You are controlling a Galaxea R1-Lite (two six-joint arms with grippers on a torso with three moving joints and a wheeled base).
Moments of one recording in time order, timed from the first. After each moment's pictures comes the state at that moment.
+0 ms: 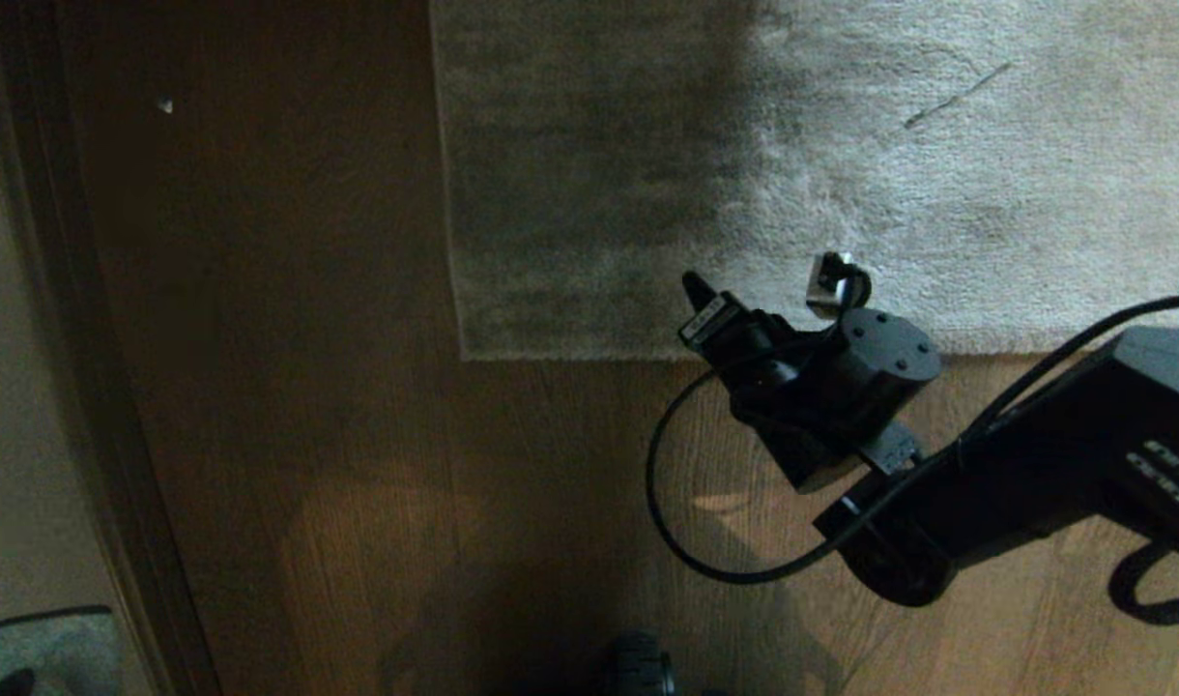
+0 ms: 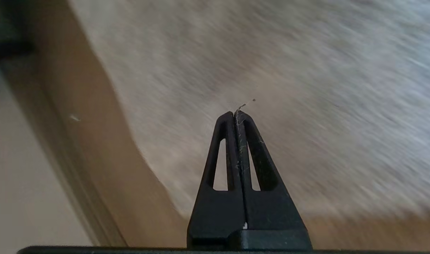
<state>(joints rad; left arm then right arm) 0.00 0.00 0.00 0.00 0.00 0.00 0.67 2.10 -0.97 -1.52 -0.24 0.62</state>
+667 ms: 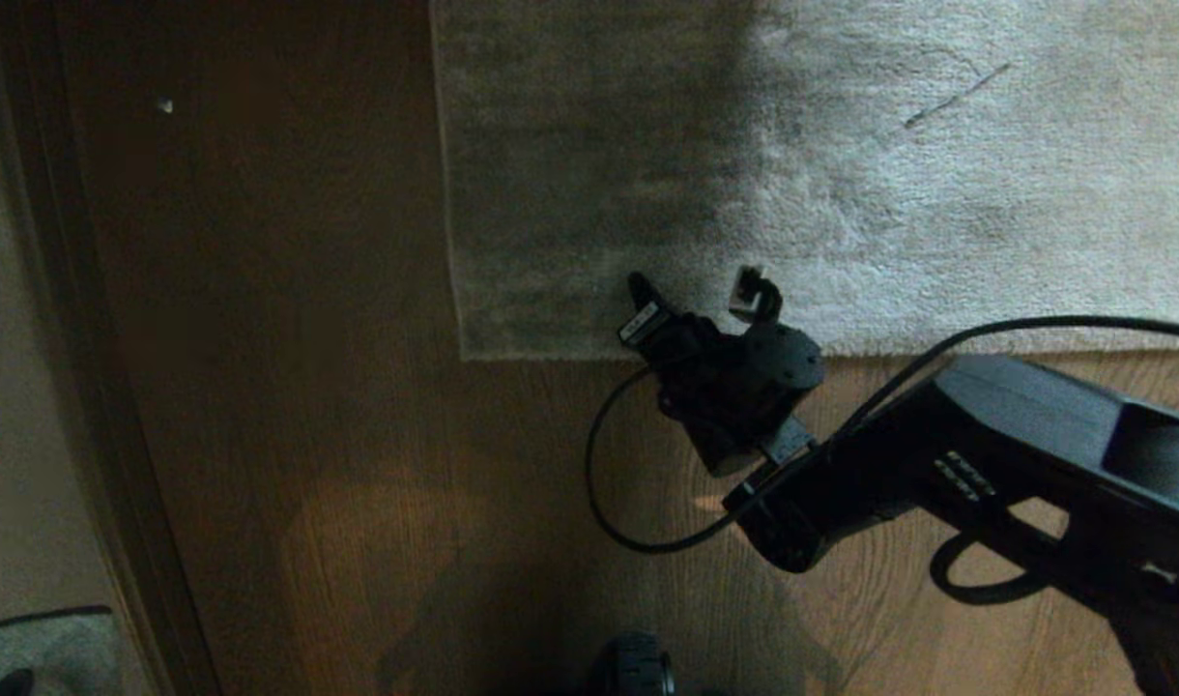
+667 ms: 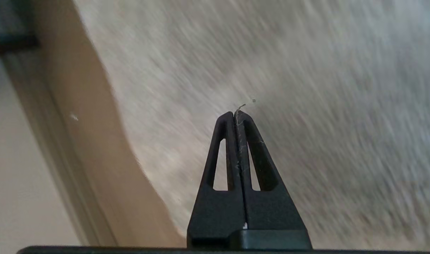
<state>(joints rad) 0.00 0.00 0.00 0.00 0.00 0.00 0.70 2.33 -1.25 -1.52 -0.25 0.60</state>
